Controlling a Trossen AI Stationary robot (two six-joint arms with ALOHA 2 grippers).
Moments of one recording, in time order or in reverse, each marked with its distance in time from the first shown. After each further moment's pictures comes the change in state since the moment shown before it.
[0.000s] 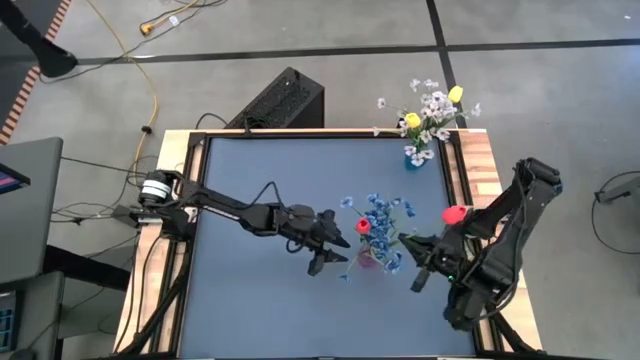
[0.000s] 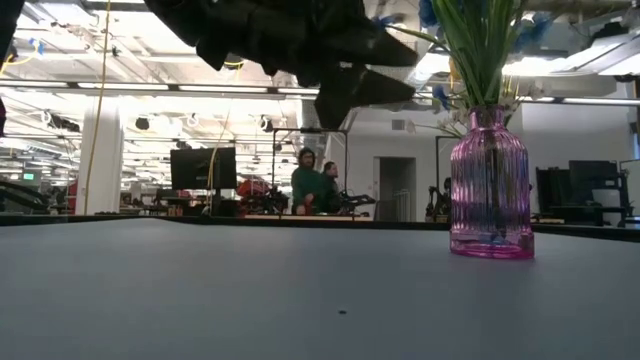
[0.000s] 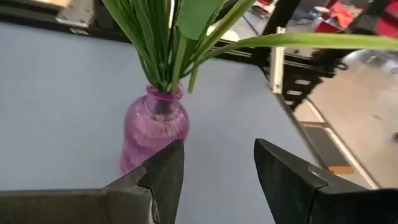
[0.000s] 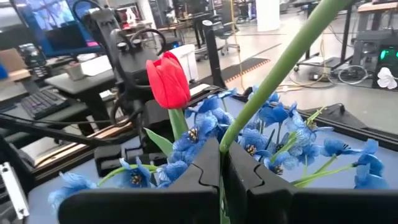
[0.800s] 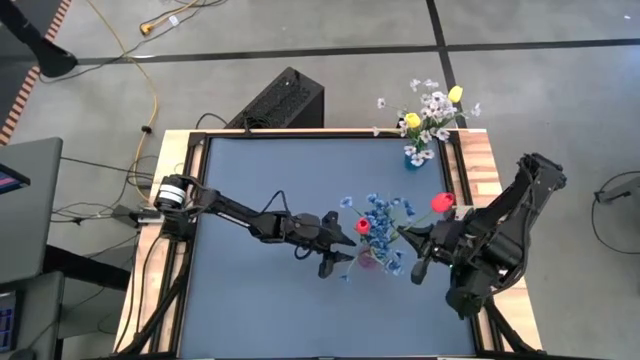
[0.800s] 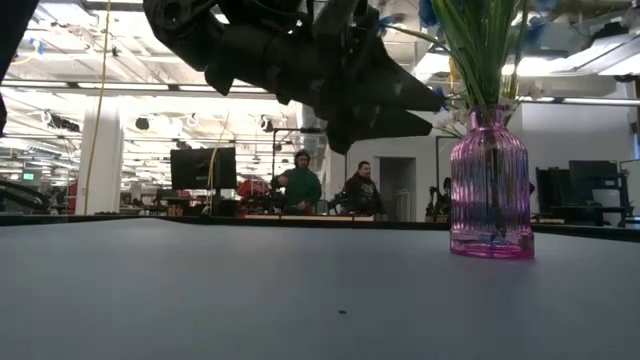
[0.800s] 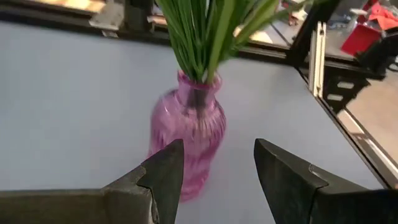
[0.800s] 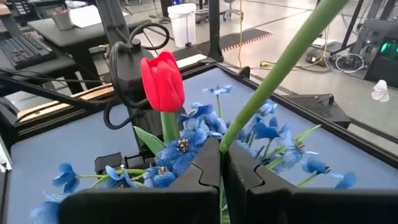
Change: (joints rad) left arm -0.027 0.132 0.010 0.130 -0.150 0.030; right arm -0.088 -0.072 0.101 0.039 -0.189 -0.366
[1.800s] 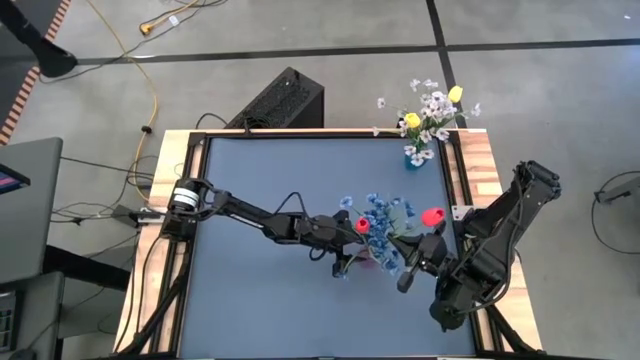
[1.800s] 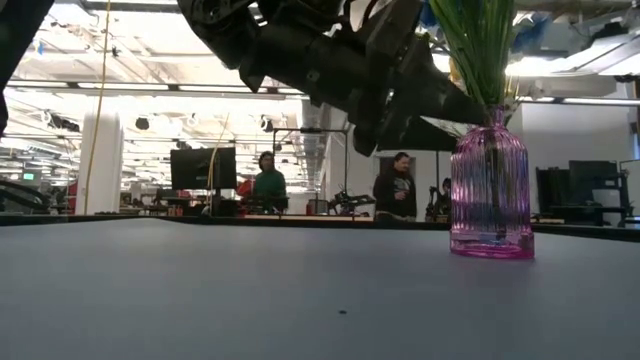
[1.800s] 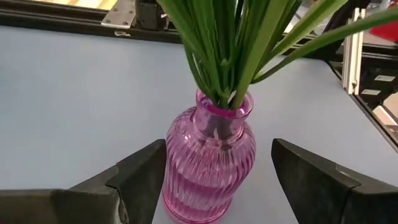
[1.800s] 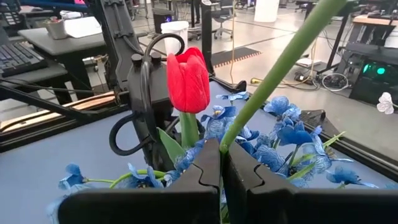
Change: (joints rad) left arm 0.006 0.106 0.184 -0.127 -0.065 0.054; right arm -0.024 0.117 -0.003 0.108 0.080 -0.027
